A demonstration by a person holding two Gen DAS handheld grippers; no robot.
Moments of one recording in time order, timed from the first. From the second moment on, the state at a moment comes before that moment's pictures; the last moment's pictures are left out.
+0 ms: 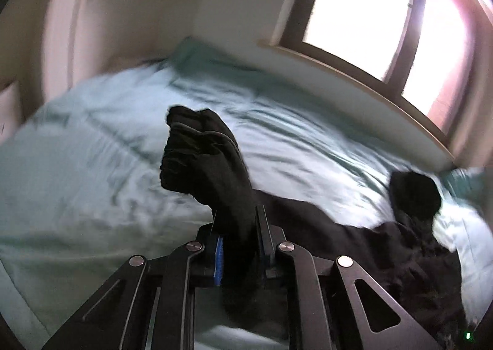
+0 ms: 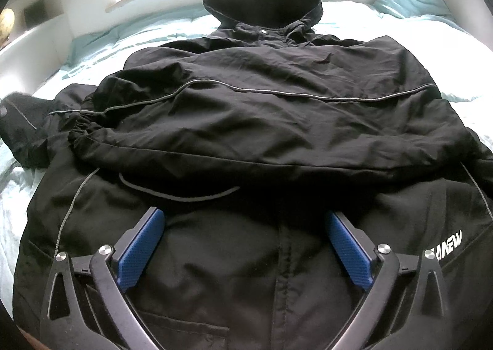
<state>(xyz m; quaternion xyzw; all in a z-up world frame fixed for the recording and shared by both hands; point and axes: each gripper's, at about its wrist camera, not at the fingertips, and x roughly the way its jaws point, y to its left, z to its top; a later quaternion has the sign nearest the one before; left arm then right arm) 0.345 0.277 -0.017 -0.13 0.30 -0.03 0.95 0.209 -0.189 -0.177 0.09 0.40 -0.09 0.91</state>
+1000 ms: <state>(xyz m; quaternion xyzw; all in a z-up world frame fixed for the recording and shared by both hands) 0.245 -0.209 -0.098 0.09 0.40 -0.34 0.84 0.080 -0.313 -0.093 0.16 0.39 -0.13 0.90</state>
